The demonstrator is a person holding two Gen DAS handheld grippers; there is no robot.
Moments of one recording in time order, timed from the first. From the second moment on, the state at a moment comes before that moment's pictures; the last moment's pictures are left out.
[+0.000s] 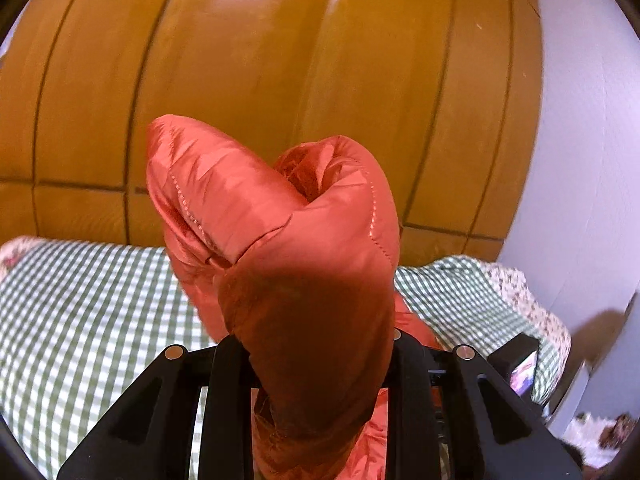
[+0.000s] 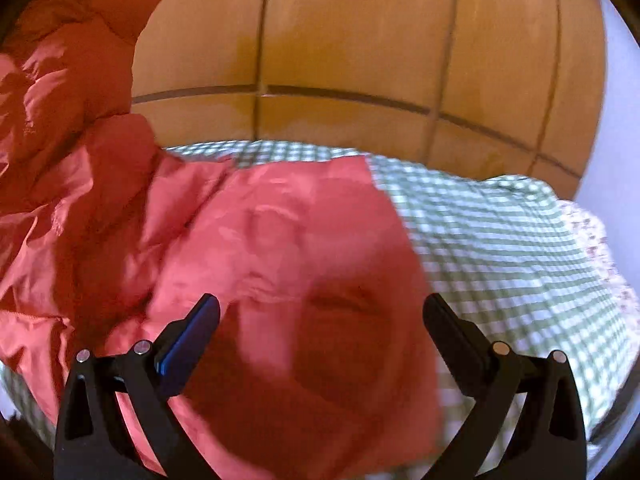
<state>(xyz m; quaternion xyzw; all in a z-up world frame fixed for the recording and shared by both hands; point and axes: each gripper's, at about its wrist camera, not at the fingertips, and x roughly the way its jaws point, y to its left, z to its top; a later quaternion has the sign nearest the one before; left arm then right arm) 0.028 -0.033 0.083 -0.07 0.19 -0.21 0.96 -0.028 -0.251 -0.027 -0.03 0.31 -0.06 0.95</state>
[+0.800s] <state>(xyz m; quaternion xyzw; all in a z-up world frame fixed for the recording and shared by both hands) 0.018 -0.217 -0.007 0.19 0.22 -0.33 0.90 -0.044 -0.349 -0.075 0.22 0.38 -0.04 0.89</state>
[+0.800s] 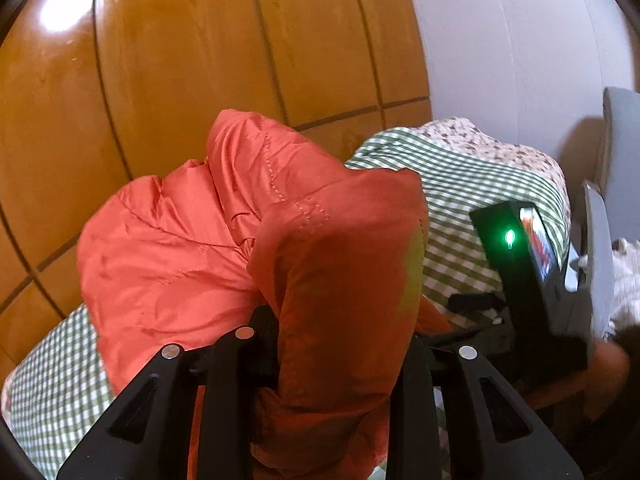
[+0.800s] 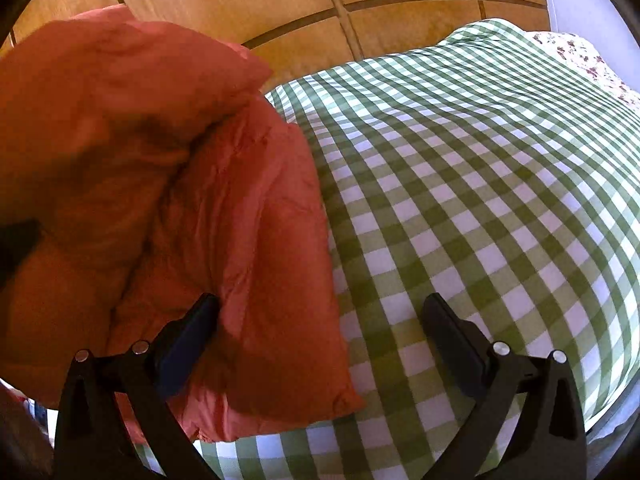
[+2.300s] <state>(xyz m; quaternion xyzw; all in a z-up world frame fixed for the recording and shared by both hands) 0.159 -0.171 0.039 0.05 0.32 -0.20 0.92 -0.012 -0.371 -0.042 0.17 0.30 -0.09 0.93</state>
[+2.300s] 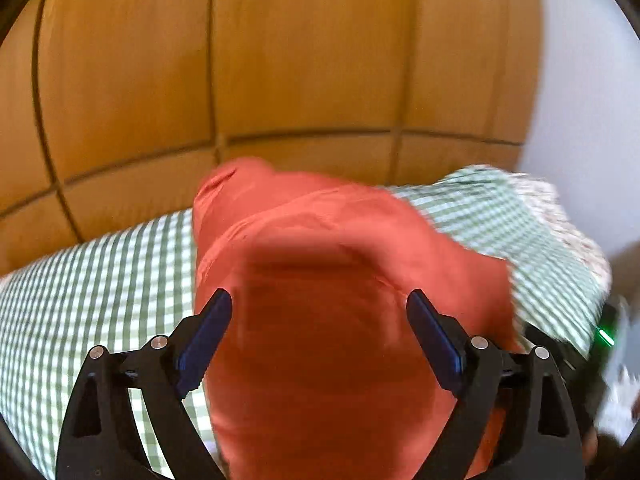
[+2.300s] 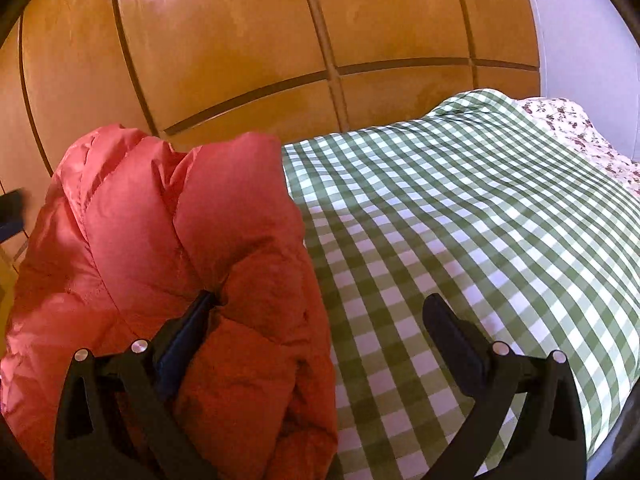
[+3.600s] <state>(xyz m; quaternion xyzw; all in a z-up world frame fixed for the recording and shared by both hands) 0.189 -0.188 -0.031 0.06 0.35 -0.11 0.93 0.071 -0.359 -0.054 0.15 0.36 -0.10 0.91</state>
